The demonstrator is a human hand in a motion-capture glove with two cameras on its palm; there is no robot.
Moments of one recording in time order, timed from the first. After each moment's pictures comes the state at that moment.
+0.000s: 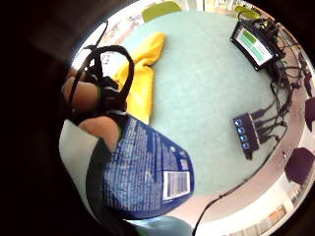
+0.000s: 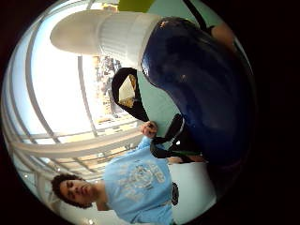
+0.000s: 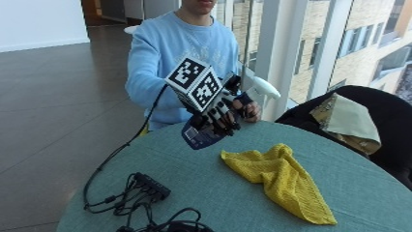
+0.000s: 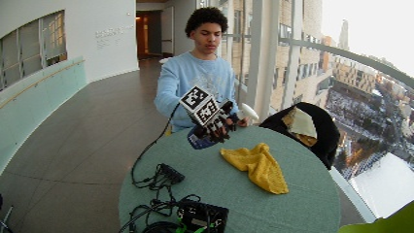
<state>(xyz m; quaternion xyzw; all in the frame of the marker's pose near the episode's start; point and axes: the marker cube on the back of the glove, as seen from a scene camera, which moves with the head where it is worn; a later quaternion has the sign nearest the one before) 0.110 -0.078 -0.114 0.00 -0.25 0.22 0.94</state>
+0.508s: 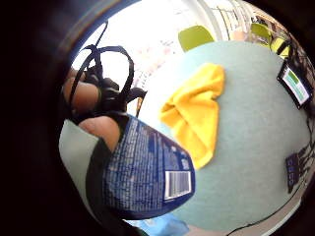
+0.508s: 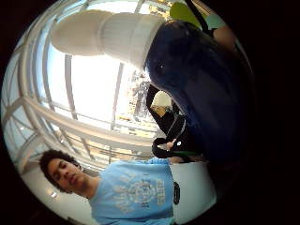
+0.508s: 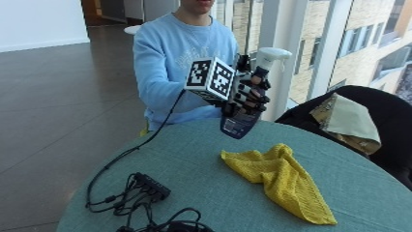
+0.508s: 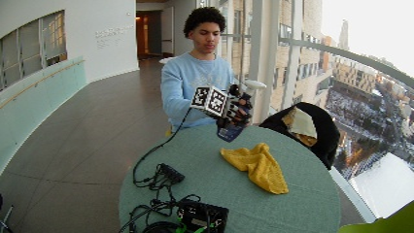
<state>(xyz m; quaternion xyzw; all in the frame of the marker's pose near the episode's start) 0.036 -0.120 -0.116 0.17 -0.36 0.10 0.91</state>
